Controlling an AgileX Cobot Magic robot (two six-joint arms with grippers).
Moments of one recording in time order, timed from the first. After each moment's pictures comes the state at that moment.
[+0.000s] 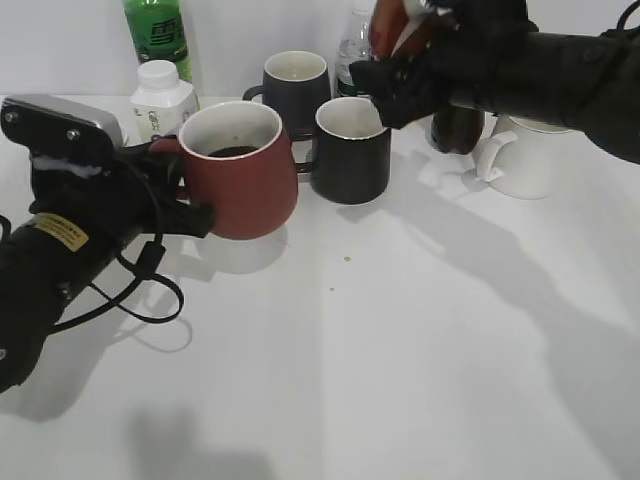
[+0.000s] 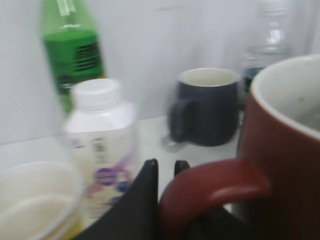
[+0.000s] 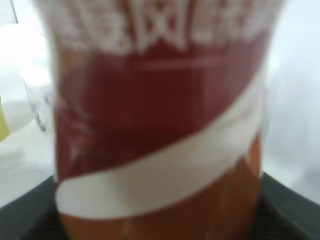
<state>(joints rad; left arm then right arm) -0.62 1.76 -0.49 -0.26 -1.14 0.14 0.41 1.73 -0.98 -0.64 -0.53 0.24</state>
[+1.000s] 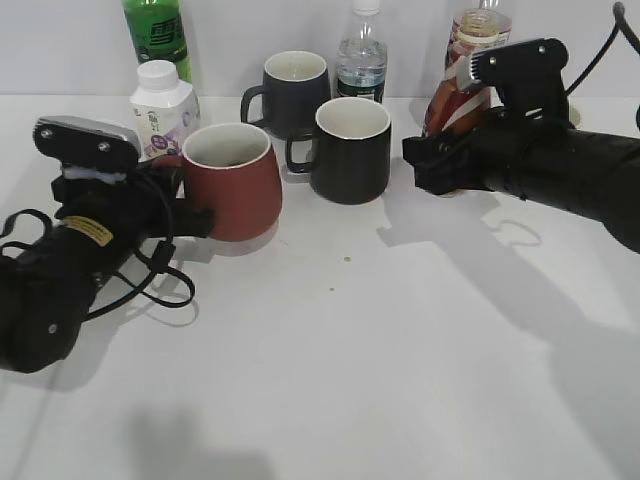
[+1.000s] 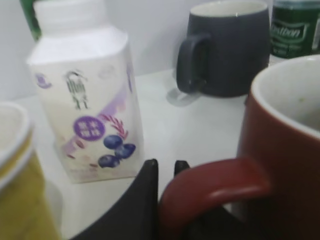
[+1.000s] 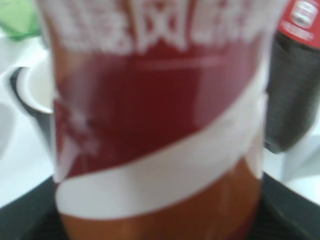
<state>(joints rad) -0.55 1.93 -0.59 -0.30 -1.14 0.15 0.40 1.73 -0.75 -0.18 -0.54 0.13</state>
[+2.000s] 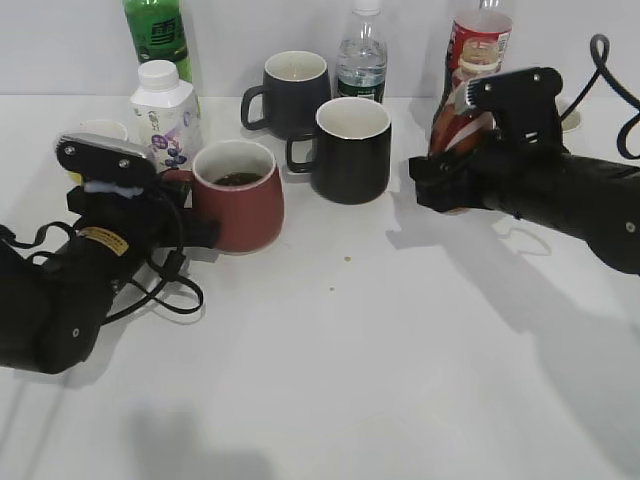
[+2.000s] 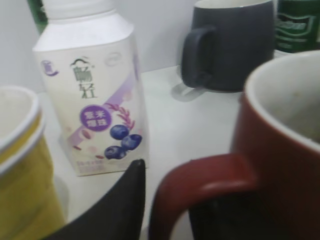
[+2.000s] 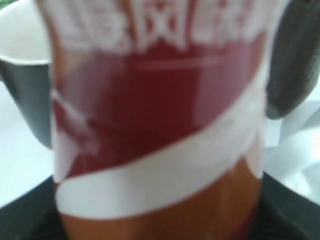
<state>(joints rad) -0.53 2.04 -0.64 -0.29 -1.17 0.15 0.40 1.80 -0.74 -0.04 -0.59 0.02</state>
